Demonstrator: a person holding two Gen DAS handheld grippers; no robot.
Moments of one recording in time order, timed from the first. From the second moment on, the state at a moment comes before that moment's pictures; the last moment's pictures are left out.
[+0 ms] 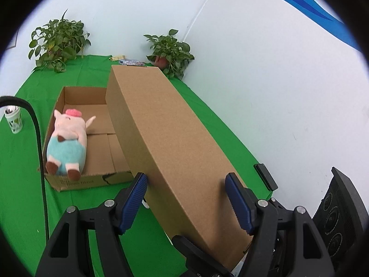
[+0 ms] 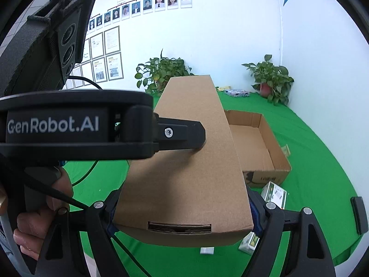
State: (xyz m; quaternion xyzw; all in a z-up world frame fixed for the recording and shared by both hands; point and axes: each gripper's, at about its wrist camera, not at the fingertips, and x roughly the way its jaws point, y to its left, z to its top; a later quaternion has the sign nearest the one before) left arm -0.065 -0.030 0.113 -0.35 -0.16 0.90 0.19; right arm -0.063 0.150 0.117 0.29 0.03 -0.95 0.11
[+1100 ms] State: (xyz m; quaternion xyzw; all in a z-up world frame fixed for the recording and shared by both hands) left arm -0.235 -0.103 0.096 -0.39 -0.17 0.89 0.16; right arm -0.251 0.079 0.119 0.33 0.00 -0.94 0.13
